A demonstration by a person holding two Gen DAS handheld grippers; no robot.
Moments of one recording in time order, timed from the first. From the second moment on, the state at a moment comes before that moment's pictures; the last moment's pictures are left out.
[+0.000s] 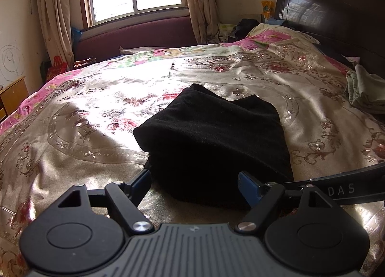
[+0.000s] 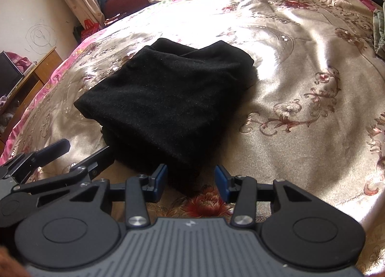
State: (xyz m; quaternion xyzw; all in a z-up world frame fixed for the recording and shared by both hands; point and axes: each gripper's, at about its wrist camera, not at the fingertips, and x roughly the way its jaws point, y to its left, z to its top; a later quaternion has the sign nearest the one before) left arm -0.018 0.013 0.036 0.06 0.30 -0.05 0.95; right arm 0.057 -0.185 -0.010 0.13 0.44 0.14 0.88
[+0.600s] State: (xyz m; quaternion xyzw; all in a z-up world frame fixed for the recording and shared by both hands) left arm -0.004 0.017 0.034 0.06 0.30 -0.04 0.95; right arm 0.069 -0.187 -0.014 0.15 0.44 0.14 0.87
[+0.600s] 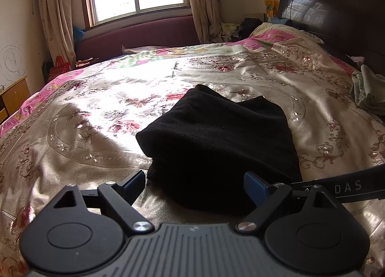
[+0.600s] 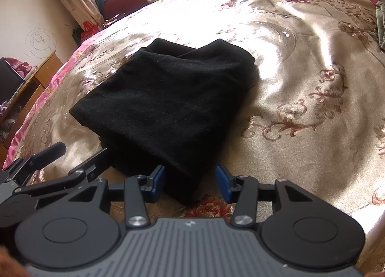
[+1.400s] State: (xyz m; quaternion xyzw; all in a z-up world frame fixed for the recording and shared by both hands) left arm 0.006 0.019 0.035 0.07 0.30 -0.03 0.95; right arm 0.078 -0.188 -0.019 0.16 0.44 0.14 0.87
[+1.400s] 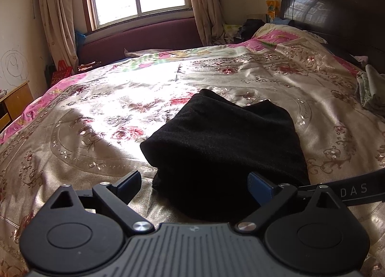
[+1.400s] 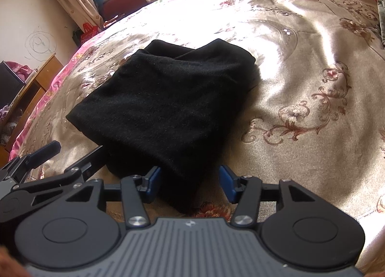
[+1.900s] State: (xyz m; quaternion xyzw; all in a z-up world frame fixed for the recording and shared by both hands) left arm 0.008 0.020 0.034 0.07 0.30 -0.03 0.95; right arm 0.081 -0.187 -0.020 0.16 0.45 0.14 0.87
